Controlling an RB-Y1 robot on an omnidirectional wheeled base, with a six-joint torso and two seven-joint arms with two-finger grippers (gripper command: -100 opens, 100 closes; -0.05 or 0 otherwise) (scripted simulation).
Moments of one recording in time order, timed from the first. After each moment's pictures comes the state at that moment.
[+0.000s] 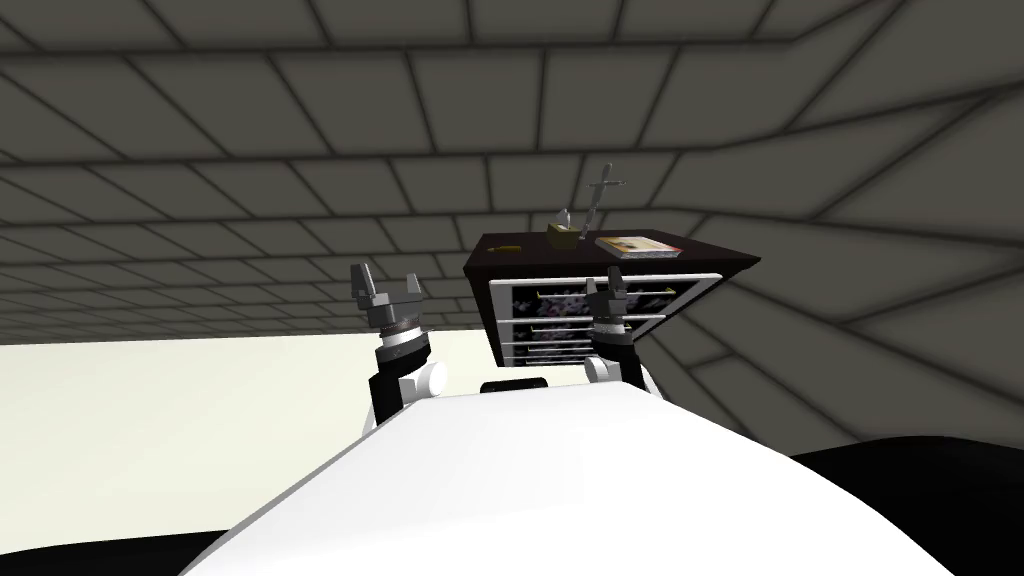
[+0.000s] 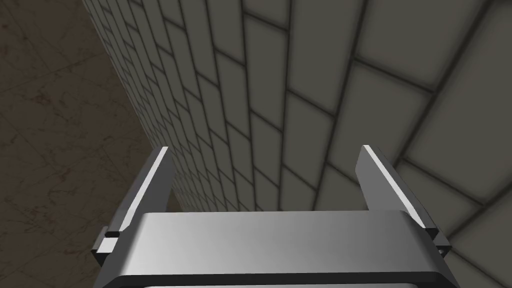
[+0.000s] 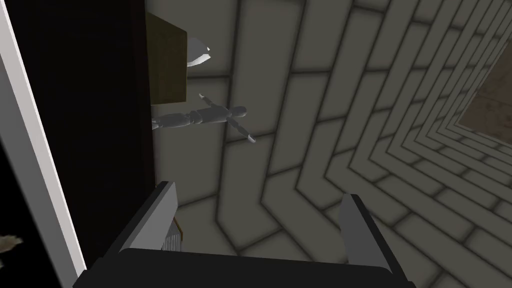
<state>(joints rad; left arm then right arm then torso) 0.46 -0.05 -0.03 -2.31 0.10 -0.51 0.00 0.49 -0.03 0.00 -2.21 0.03 -0.50 -0.03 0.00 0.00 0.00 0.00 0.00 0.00</state>
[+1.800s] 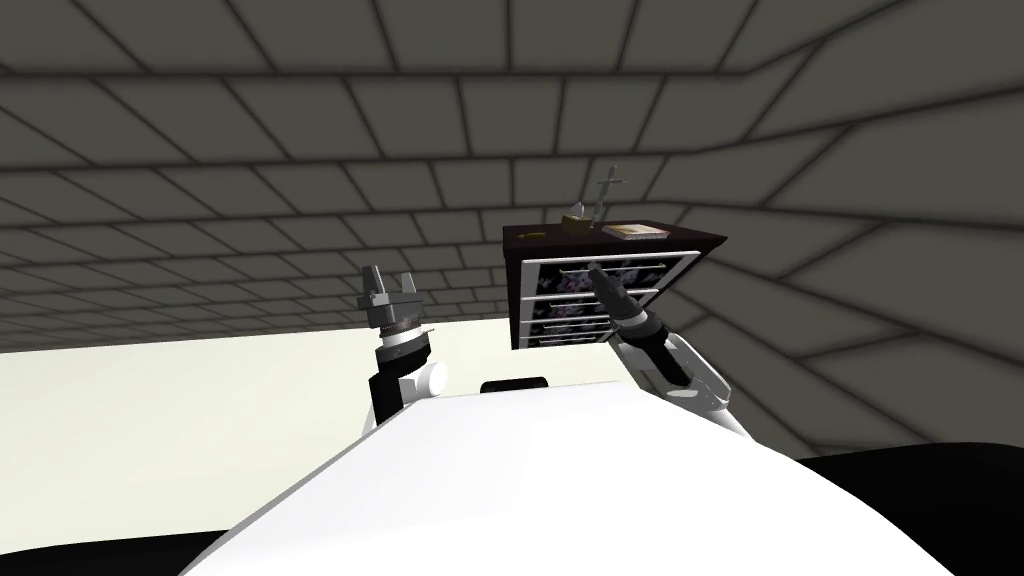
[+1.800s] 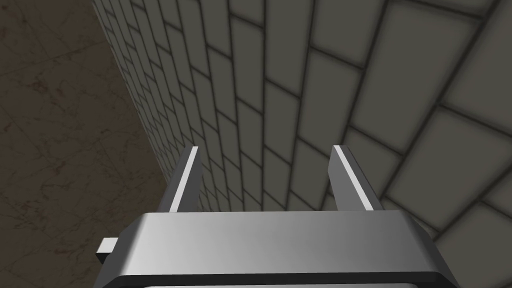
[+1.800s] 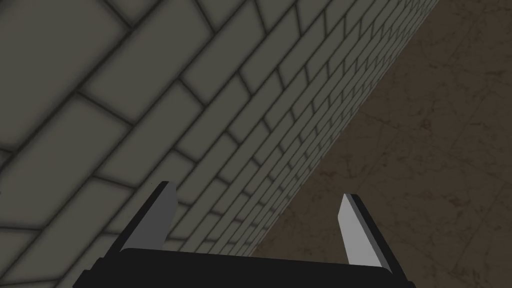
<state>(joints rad) 0.46 -0.05 -0.03 -2.31 0.10 -0.51 0.00 0.38 -0.53 -0.13 -2.17 0.23 -0.72 0.12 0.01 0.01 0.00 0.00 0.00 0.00</state>
